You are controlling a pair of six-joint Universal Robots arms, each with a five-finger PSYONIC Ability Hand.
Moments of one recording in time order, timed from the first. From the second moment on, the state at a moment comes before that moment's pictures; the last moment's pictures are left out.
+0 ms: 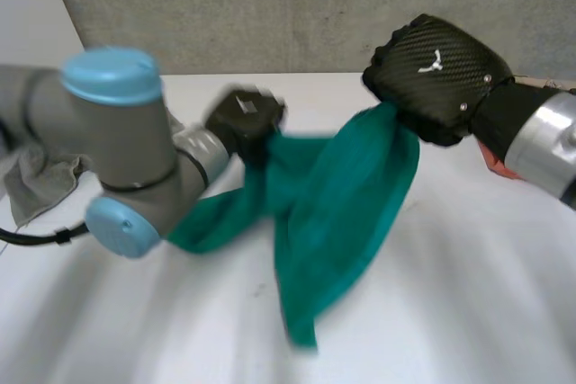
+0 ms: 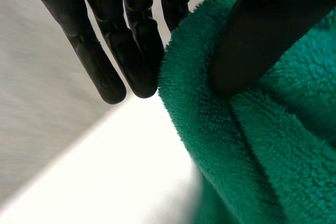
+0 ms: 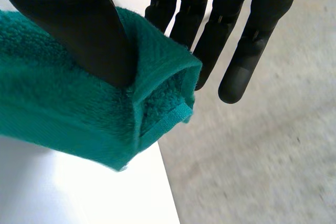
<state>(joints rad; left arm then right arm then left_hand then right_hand) 4.15 -2.19 -1.07 3.09 -1.42 3.45 1.83 -1.55 1.51 0.04 0.88 2.42 1.16 1.19 1.19 1.20 0.96 1.10 1.18 1.19 1.20 0.98</state>
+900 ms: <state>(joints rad) 4.13 -1.71 -1.73 3.21 -1.69 3.49 1.95 -1.28 1.60 -0.04 1.30 2.61 0.31 0.31 0.31 0.30 0.12 0.31 0.30 0.30 0.29 0.10</state>
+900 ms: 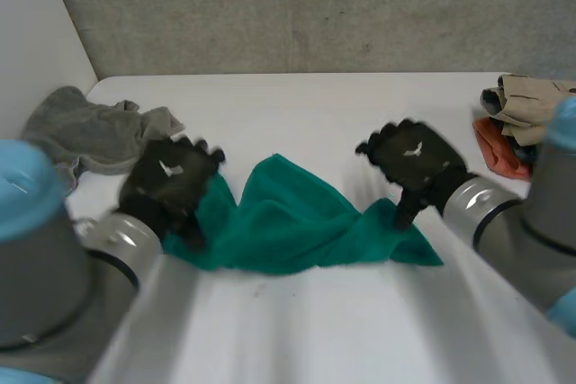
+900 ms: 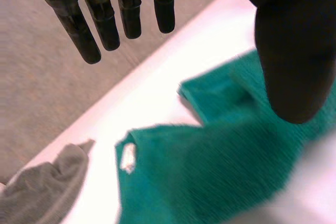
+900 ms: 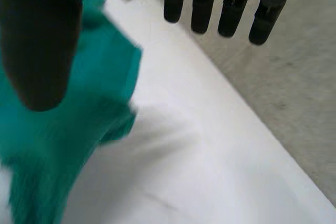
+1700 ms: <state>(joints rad) 4.38 -2.28 -1.15 2.78 -1.37 3.71 1.95 -1.10 1.53 0.20 1.43 2.83 0.85 0.83 0.82 0.82 0.64 0.82 0.82 0.81 0.80 0.62</state>
